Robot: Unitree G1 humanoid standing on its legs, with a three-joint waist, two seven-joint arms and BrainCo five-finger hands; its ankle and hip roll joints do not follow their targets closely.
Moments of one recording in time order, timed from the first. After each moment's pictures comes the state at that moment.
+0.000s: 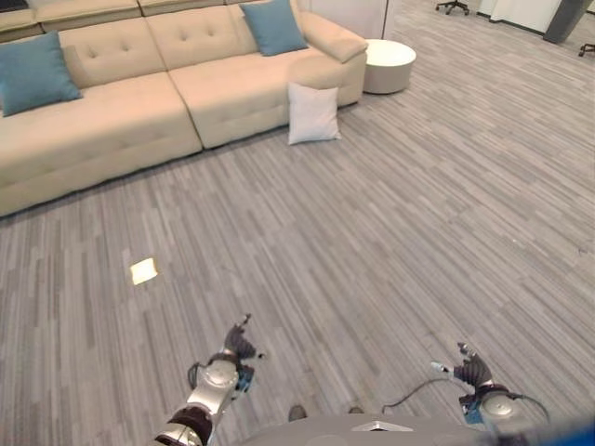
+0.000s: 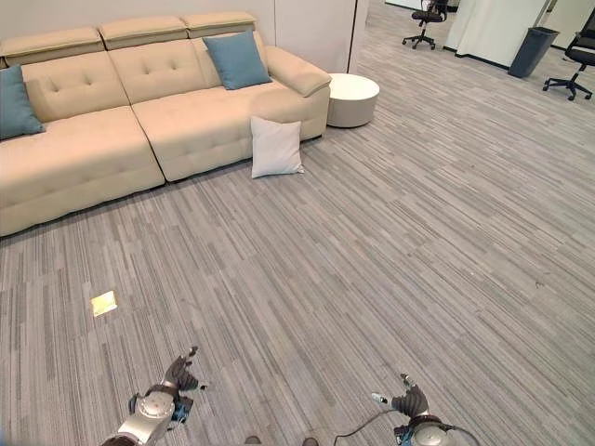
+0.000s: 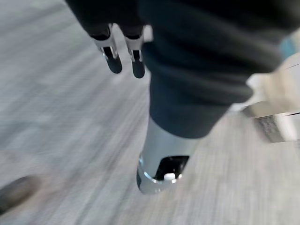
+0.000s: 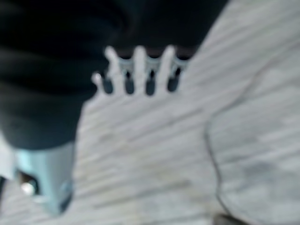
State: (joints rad) left arm -0.05 0.25 -0.30 1.03 -0.08 -0.11 0.17; right arm 0.07 -0.34 0.24 1.01 0.11 -0.13 -0.16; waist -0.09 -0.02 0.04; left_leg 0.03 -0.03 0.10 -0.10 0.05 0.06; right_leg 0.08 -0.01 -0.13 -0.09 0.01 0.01
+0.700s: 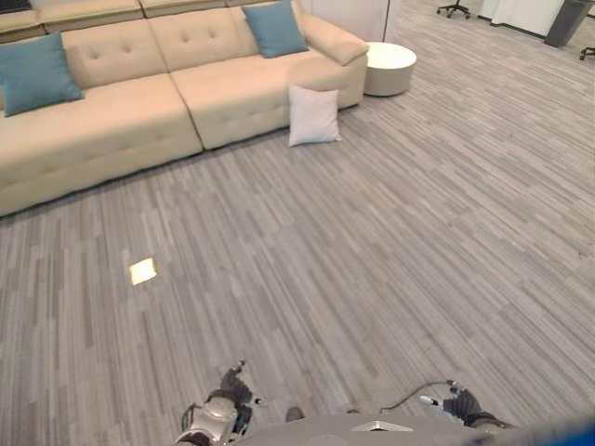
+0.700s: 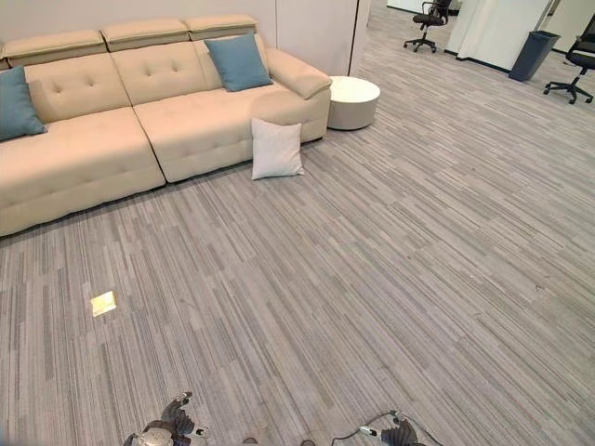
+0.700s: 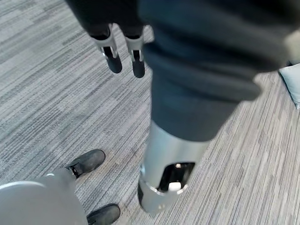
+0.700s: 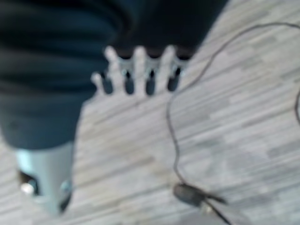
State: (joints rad) left arm -0.02 0.21 -0.30 1.17 -0.09 -0.10 0.16; right arm 0.08 -0.28 0.25 1.14 0.12 -0.13 -0.14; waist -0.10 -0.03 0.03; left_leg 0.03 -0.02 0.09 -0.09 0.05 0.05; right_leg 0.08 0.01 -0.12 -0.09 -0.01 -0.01
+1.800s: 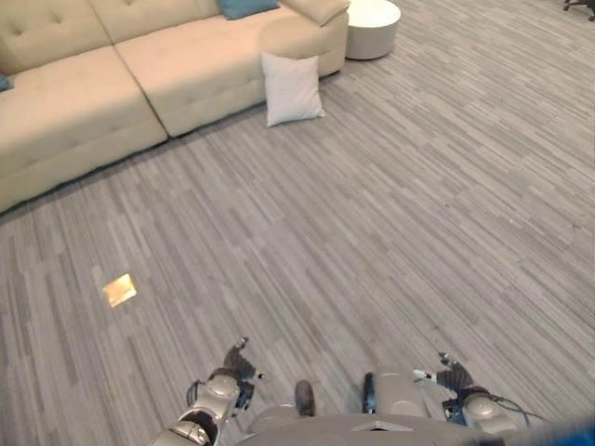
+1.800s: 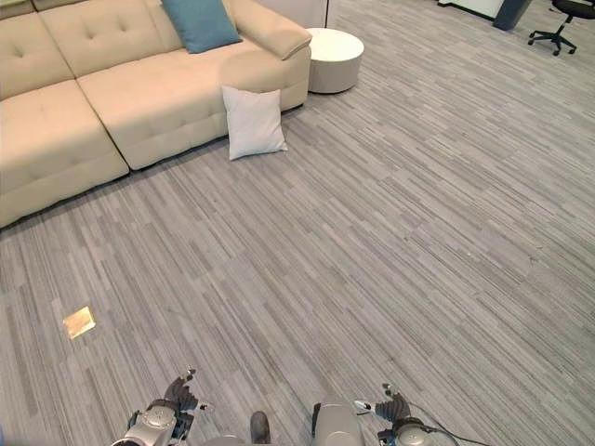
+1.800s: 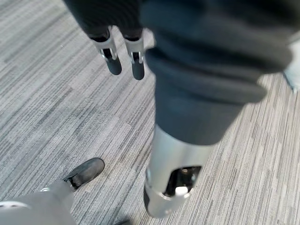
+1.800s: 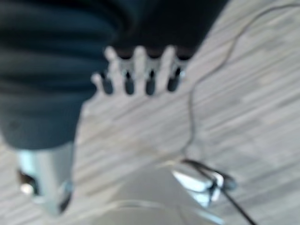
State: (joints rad) left arm -0.09 0.22 -0.30 1.17 -0.10 -0.11 0.15; right arm -0.01 -0.29 0.27 1.06 0.13 -0.11 -0.12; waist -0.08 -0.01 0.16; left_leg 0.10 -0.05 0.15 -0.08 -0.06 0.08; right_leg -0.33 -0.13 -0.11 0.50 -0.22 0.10
